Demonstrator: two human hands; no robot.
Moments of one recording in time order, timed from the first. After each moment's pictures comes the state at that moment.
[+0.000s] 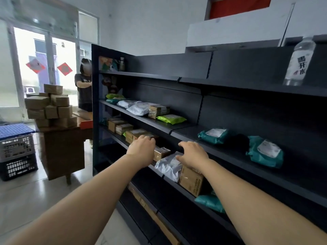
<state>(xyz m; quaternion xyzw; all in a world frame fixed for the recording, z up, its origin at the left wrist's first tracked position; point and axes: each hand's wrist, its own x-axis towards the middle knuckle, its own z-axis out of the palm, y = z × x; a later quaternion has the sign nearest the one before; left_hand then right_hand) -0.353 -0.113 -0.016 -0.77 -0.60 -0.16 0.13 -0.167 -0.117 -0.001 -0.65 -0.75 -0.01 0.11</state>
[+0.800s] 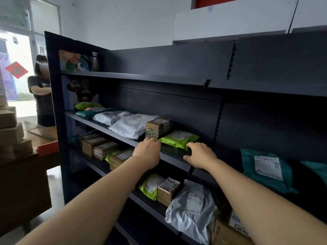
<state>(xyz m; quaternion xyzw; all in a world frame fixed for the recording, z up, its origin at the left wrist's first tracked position) -0.411 0.263 0.005 -0.84 -0.52 -0.15 0.09 -0.221 0.226 0.017 -0.73 -0.68 -0.02 0.10</state>
